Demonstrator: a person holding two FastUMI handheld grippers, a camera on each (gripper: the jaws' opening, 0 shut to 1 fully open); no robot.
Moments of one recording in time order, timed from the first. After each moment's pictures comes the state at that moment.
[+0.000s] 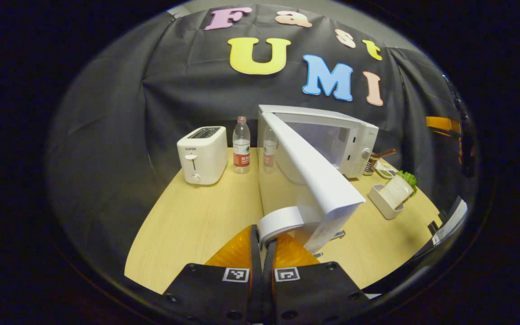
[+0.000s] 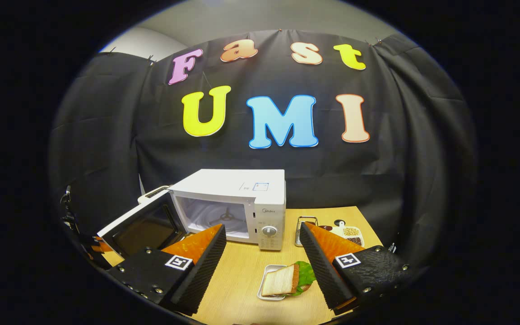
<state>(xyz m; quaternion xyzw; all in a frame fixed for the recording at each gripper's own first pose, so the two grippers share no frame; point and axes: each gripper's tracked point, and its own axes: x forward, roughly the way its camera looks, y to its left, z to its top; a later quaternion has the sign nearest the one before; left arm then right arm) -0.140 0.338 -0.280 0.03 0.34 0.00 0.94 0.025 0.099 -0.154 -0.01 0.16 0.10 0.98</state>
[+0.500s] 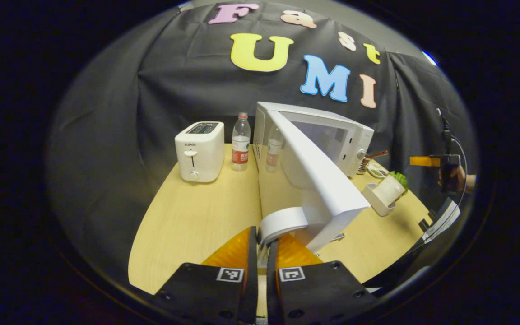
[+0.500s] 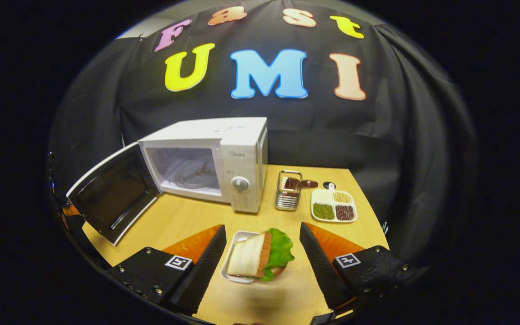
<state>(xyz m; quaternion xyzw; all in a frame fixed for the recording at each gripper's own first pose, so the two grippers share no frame) -0.144 0.362 -0.286 0.01 0.36 -0.03 0.93 0.039 0.028 -0.283 -0.03 0.31 0.08 0.95</state>
